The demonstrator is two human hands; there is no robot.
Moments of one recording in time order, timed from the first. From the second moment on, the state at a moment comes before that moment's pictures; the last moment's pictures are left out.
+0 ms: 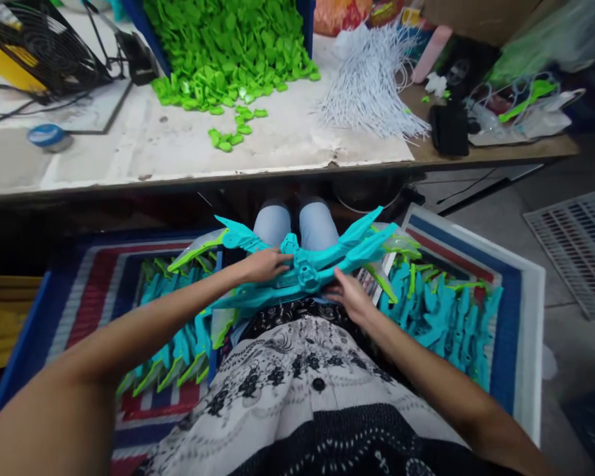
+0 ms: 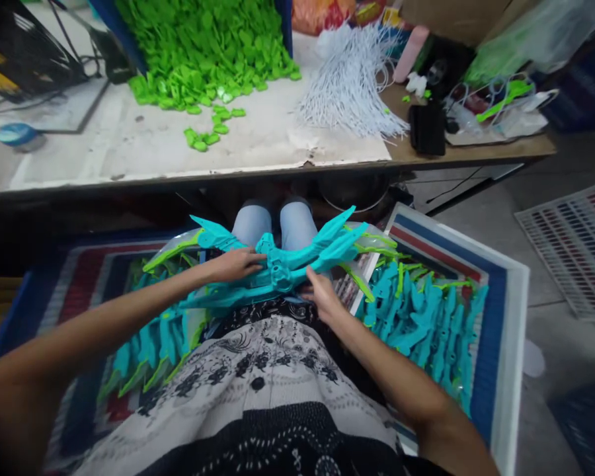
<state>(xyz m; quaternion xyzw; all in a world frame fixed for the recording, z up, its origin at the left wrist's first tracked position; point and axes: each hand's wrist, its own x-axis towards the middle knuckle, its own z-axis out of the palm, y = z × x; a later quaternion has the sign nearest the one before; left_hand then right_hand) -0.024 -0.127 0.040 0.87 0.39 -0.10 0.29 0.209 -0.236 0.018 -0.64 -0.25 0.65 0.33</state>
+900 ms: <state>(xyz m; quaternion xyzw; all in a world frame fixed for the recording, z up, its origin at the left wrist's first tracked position) 0.027 -0.055 -0.007 0.79 0.58 0.04 0.20 0.140 -0.017 0.081 -0.44 -0.88 0.10 0.10</state>
